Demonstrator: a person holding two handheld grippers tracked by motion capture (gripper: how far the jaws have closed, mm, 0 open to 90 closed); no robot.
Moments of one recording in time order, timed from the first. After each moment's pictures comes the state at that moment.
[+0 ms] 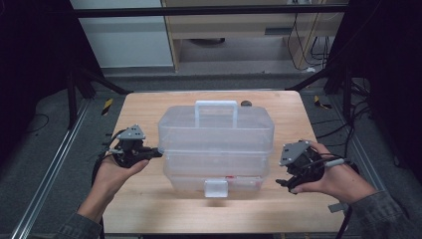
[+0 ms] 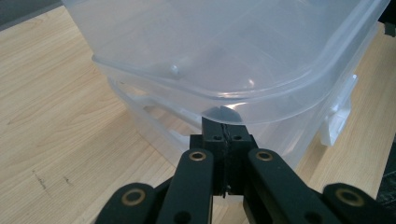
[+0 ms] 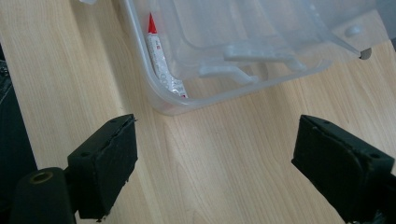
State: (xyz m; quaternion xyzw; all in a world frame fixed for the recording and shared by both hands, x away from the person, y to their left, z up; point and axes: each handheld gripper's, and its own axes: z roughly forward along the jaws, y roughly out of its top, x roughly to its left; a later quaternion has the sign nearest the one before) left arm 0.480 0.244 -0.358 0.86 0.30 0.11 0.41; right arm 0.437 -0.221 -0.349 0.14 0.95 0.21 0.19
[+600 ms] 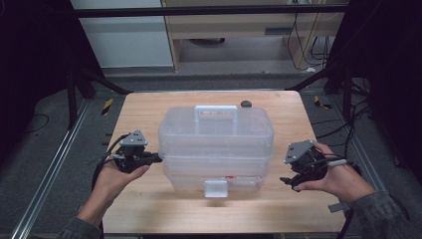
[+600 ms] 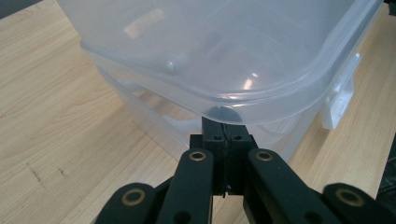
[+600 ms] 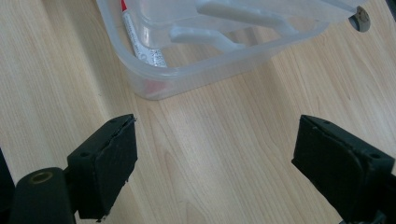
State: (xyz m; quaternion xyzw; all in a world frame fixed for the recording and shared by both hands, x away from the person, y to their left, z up) left arm 0.473 0.243 -0.369 0.87 0.29 0.11 0.39; right arm 0.447 -0.239 -0.368 0.17 0.94 0.21 0.19
